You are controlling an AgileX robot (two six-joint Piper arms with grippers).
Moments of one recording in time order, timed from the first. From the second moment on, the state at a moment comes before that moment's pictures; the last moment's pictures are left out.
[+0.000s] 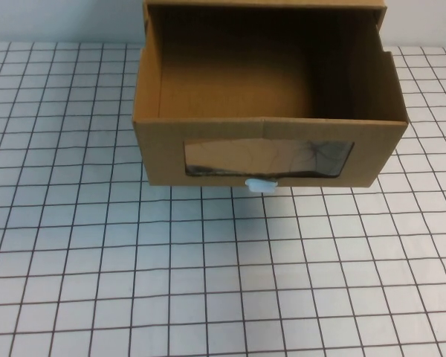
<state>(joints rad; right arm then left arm) 0.10 1.07 -1.07 0.32 0.64 -0.05 -0.07 0.85 -1.03 -0.33 0.34 0.02</state>
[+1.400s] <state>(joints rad) 0.46 1.48 -1.24 0.74 0.82 -1.12 -0.26 2.23 -2.51 -0.80 1.18 0.38</state>
